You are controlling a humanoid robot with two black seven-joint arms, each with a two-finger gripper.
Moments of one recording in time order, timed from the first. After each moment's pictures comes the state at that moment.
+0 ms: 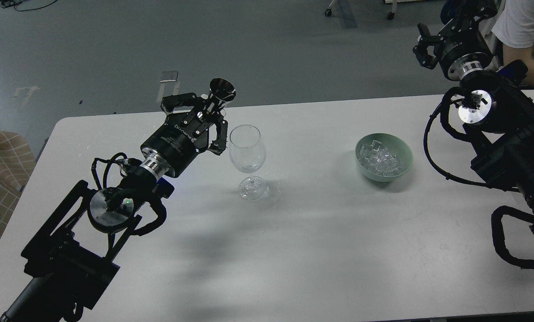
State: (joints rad) left arm -0.34 0.23 -1.13 -1.53 -0.03 0.02 0.11; right arm 0.93 -0.18 1.14 0.50 -0.42 0.14 0.25
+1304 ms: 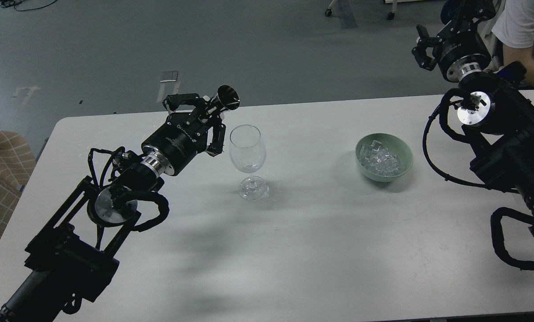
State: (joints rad) left arm -0.37 0.25 -1.12 -1.48 0.16 0.00 0.13; right arm 0.92 -0.18 1.15 0.51 -0.42 0.14 0.25
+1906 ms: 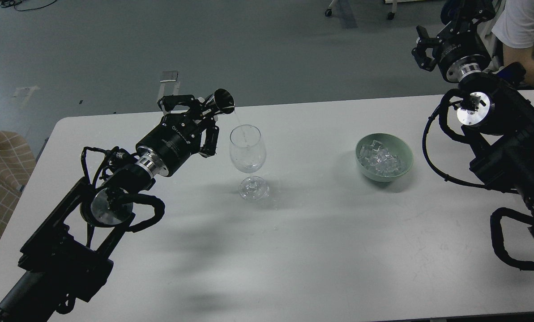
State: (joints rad) left arm -0.36 0.27 -1.12 -1.46 0.23 -0.02 0.13; right arm 0.92 -0.17 1.15 0.51 -0.42 0.14 0.25
